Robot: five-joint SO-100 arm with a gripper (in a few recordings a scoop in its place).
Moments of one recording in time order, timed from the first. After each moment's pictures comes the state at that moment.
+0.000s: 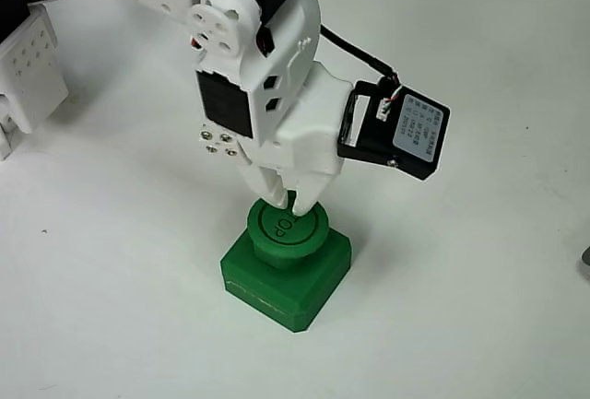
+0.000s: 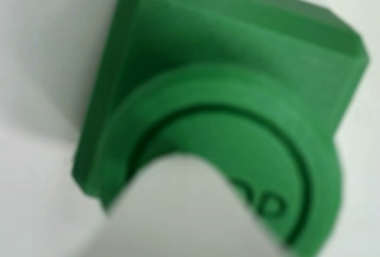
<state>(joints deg) -2.7 77.6 73.7 88.8 -13.5</state>
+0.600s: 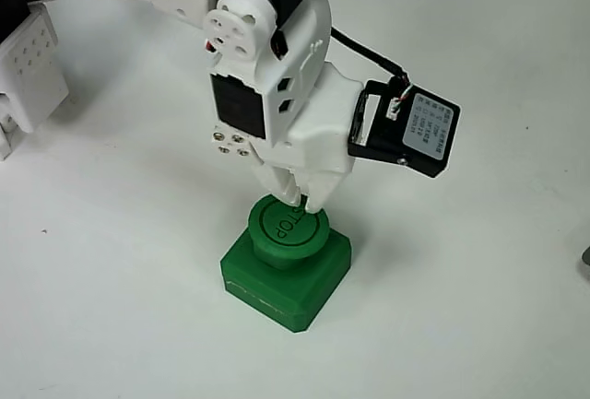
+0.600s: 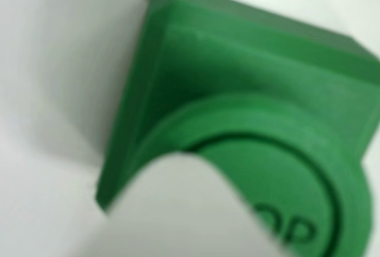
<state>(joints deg) -2.7 79.5 77.3 88.3 -13.3</state>
